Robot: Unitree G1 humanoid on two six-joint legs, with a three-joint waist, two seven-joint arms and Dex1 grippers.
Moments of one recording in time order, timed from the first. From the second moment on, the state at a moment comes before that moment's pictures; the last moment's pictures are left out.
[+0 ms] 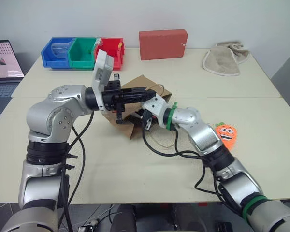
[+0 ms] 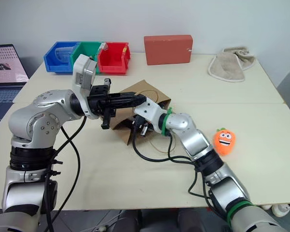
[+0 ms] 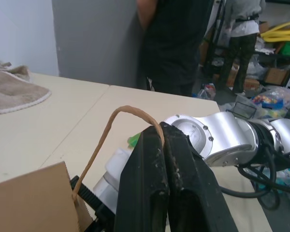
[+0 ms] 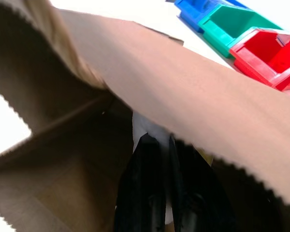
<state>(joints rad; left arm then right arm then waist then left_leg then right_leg) -0.78 0.62 0.05 -0.09 -0.73 0.74 -1.12 -0.80 -0.13 0.39 0.15 -0.04 0.37 0.61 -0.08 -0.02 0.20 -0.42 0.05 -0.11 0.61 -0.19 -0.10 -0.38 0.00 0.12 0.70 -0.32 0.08</state>
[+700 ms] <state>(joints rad) -0.79 0.60 0.04 -0.02 -0.70 0.71 -1.11 -0.54 -0.76 0.10 -0.57 0.30 0.75 1.01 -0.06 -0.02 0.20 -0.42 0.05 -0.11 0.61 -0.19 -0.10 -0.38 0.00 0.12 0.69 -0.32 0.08</state>
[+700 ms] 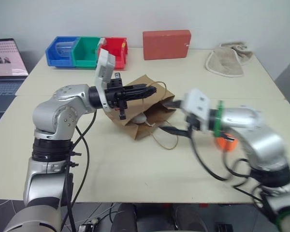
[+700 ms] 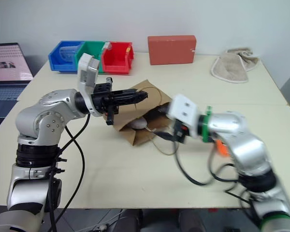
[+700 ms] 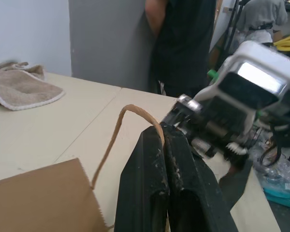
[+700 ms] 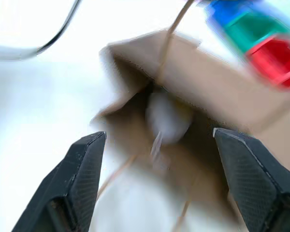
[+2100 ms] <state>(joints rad) -0.76 0.63 0.05 -0.04 -0.69 0.69 -1.11 -0.34 -0.94 0.01 -0.54 0.27 0.50 1.02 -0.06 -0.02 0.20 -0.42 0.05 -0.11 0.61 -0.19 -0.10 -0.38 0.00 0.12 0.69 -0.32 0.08</state>
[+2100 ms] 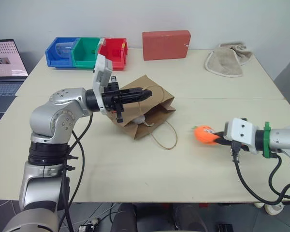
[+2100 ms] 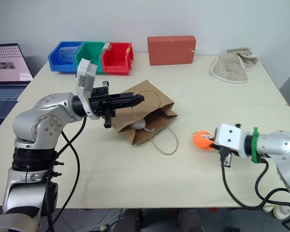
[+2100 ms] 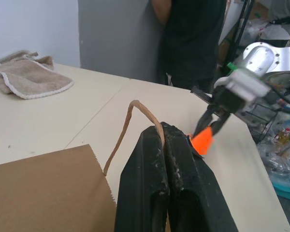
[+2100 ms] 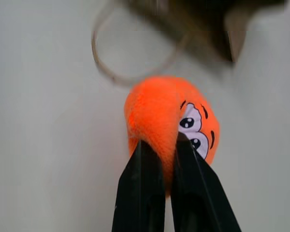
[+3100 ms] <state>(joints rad) -0.78 0.62 0.07 -0.07 -0.73 0.74 -1.08 -0.80 -0.29 0.41 0.06 -0.14 0.44 0.59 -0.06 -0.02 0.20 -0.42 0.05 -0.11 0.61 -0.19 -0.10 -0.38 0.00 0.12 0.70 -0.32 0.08</state>
